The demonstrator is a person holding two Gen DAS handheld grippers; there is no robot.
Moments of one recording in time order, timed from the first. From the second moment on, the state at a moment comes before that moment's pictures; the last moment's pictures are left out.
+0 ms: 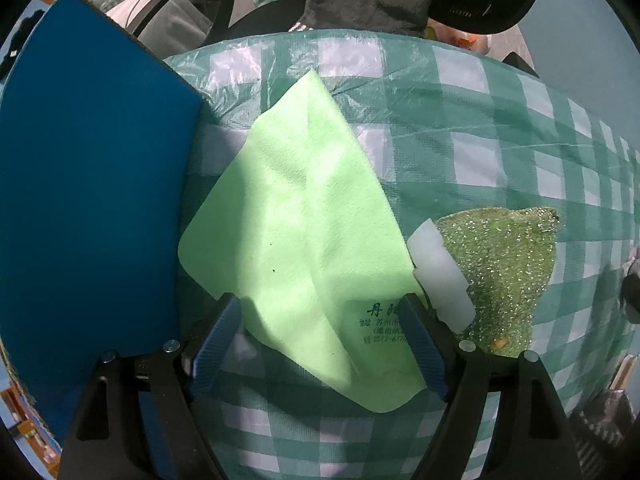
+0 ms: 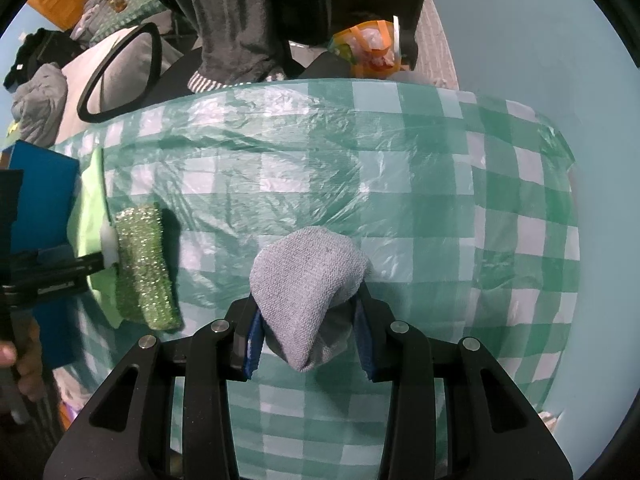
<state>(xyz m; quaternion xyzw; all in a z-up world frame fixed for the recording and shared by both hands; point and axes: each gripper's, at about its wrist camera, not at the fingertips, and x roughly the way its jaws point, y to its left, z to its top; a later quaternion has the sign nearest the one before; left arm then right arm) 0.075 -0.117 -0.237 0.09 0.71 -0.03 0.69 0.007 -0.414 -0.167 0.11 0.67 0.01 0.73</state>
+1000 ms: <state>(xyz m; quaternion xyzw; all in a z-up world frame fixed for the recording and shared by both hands) 0.017 -0.095 -0.214 0.04 0.69 -0.11 0.71 -0.018 -0.386 -0.154 0.11 0.66 0.04 0.74</state>
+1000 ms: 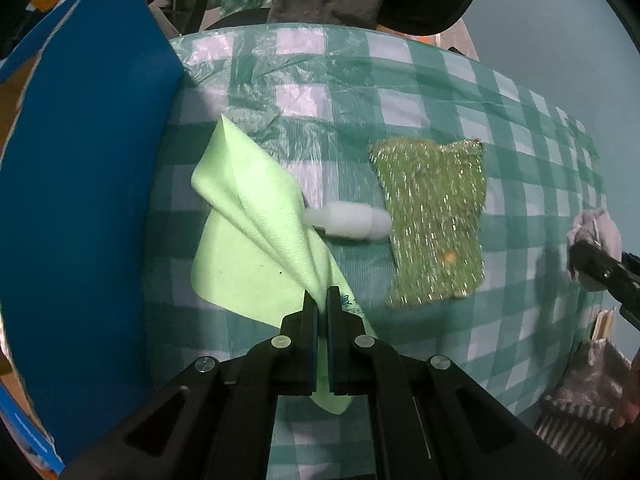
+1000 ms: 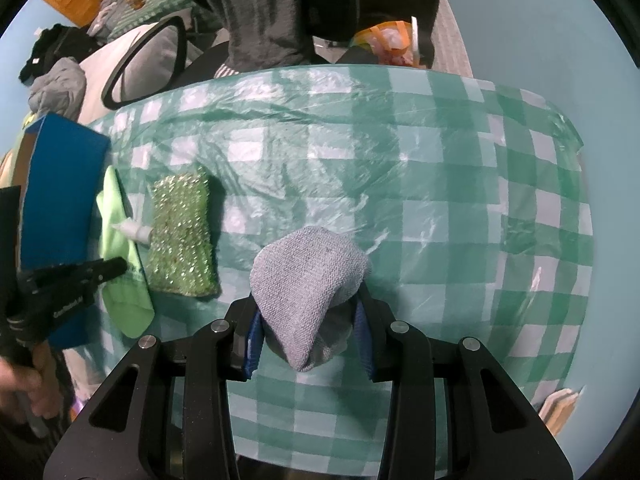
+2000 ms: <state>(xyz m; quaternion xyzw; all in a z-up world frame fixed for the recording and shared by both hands) -0.023 -0.082 -0.148 0.06 0.64 -0.13 0.75 -0.051 -0.325 -0.111 0.10 0.63 0.09 0.77</state>
